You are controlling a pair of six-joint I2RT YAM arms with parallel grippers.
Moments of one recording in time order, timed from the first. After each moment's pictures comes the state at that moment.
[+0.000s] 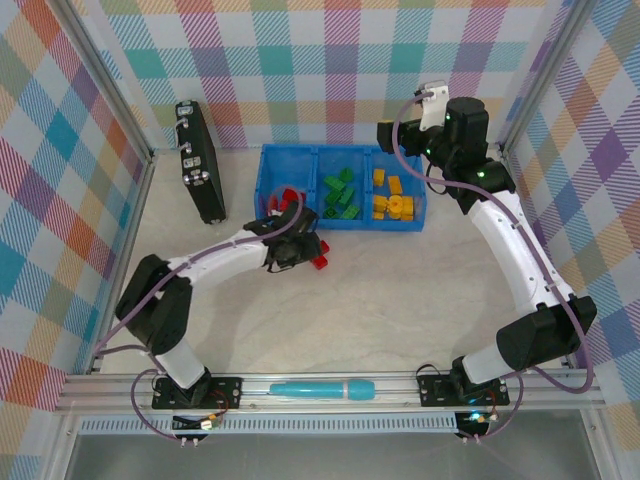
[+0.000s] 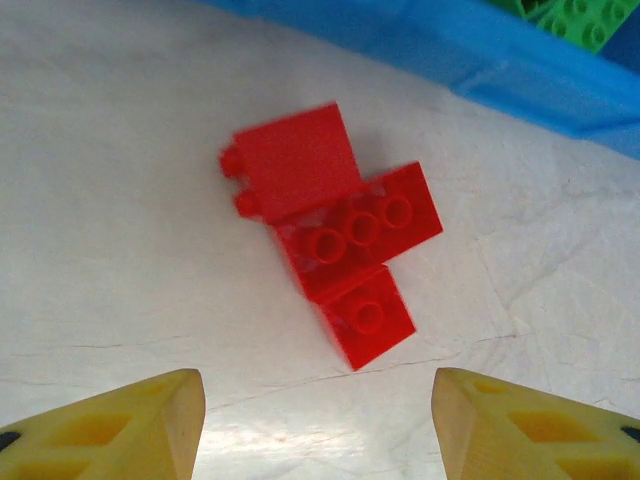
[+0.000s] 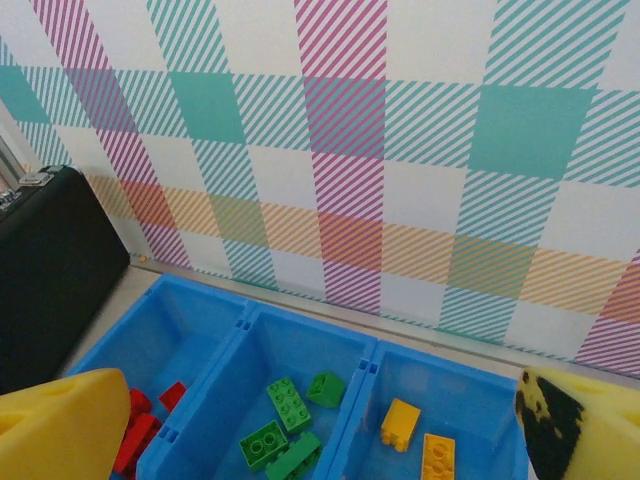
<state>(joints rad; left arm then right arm) -0.68 1.69 1.17 -0.53 -0.10 -0.91 0.30 1.48 1.62 -0.38 -0.10 0.04</state>
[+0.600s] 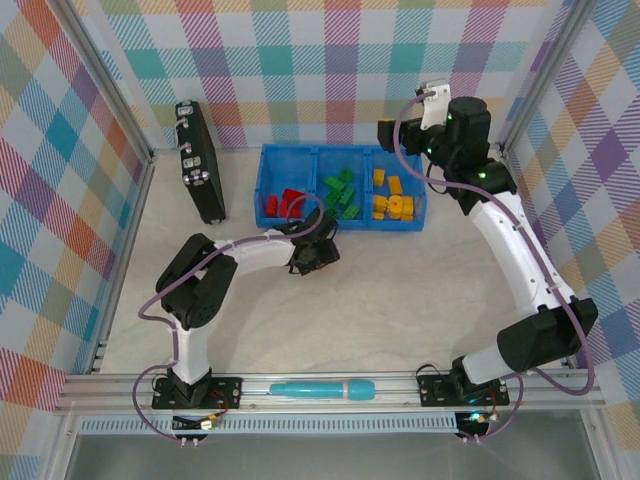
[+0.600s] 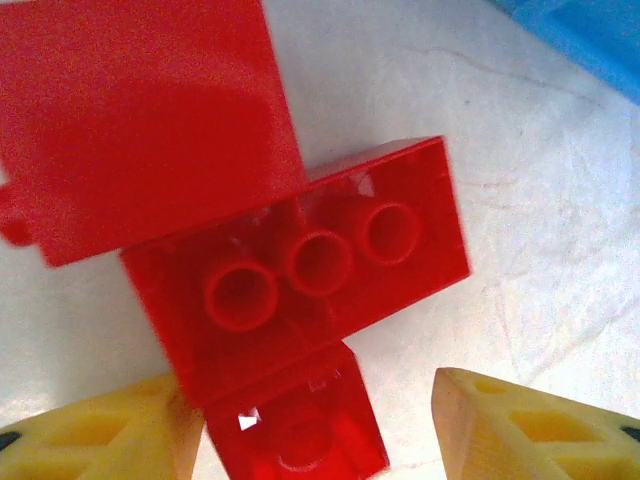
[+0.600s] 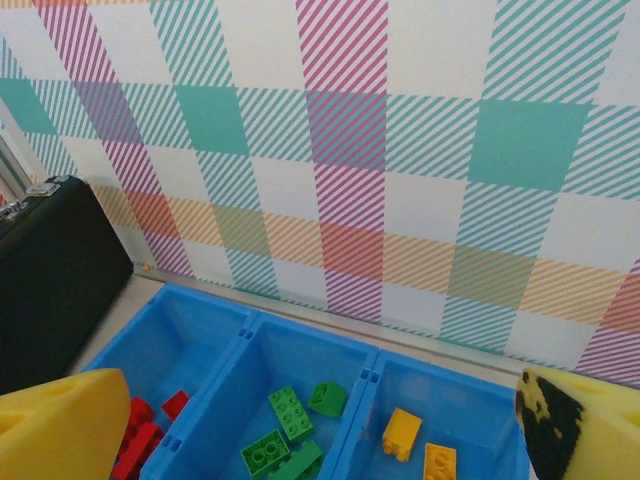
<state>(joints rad) -0.71 1.93 1.24 -0.41 -0.05 -1.05 0.30 1.47 1.62 -0.36 -0.11 0.04</state>
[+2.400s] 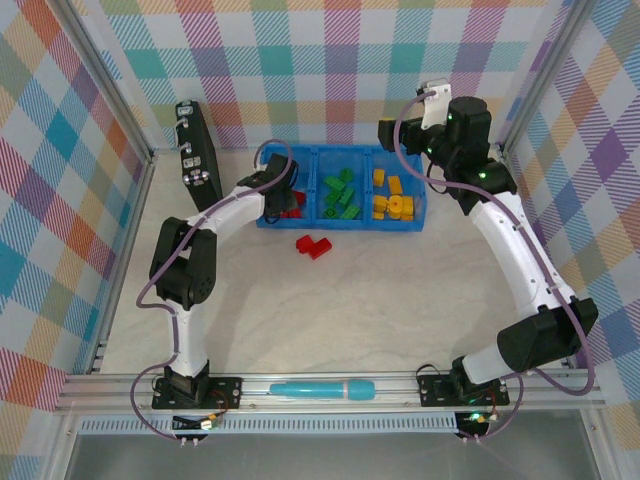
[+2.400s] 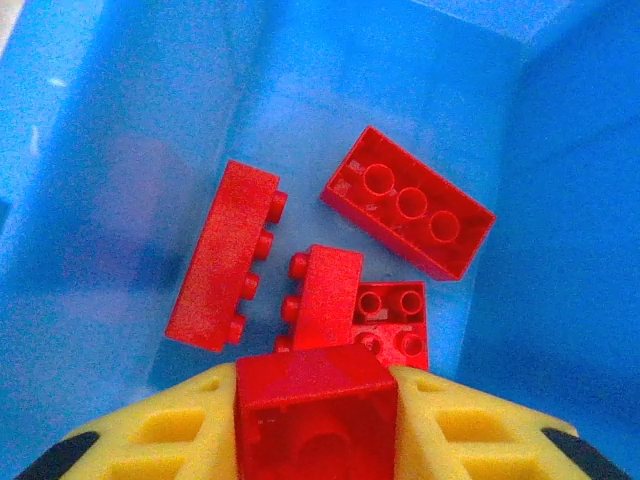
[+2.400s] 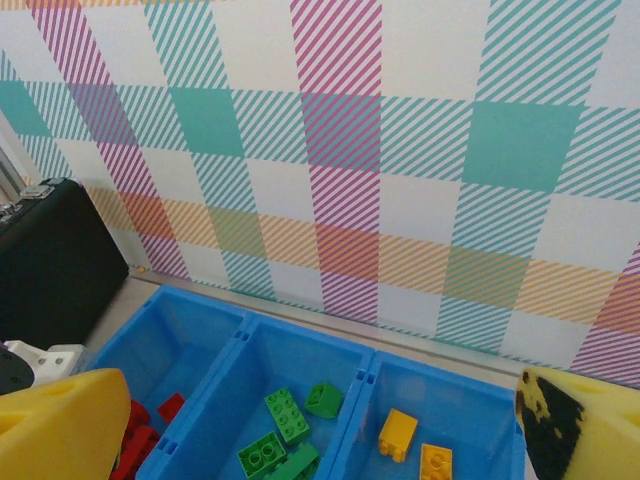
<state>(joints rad) -0.42 2.02 1.58 -0.54 -0.24 -0.63 0.30 1.47 1.62 -0.36 -0.10 0.04</state>
